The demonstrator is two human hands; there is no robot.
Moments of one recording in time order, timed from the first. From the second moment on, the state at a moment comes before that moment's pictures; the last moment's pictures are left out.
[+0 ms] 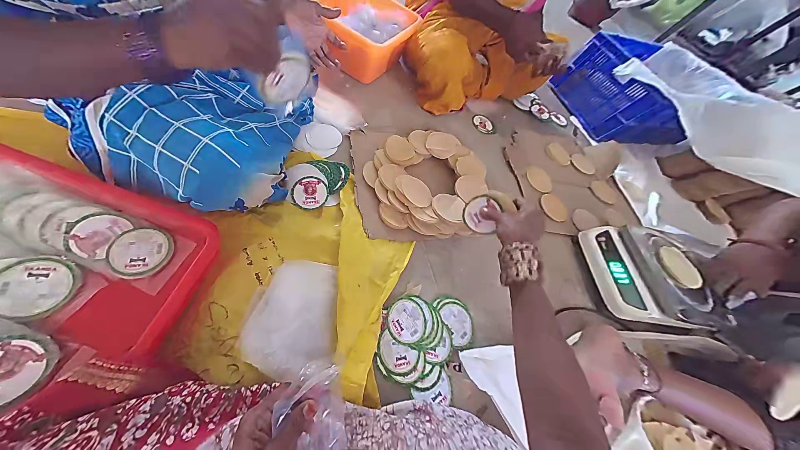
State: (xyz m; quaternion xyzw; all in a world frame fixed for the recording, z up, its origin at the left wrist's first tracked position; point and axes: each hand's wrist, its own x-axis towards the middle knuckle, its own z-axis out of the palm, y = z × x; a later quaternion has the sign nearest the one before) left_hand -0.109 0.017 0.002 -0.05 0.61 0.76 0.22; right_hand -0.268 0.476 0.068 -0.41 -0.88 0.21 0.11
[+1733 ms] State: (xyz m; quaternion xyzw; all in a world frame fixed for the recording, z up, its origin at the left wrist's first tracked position) left_hand -0.109 0.026 0.016 -0.15 0.38 0.87 0.27; right_hand 0.033 0.172 0.207 0.20 -0.72 0.66 0.09
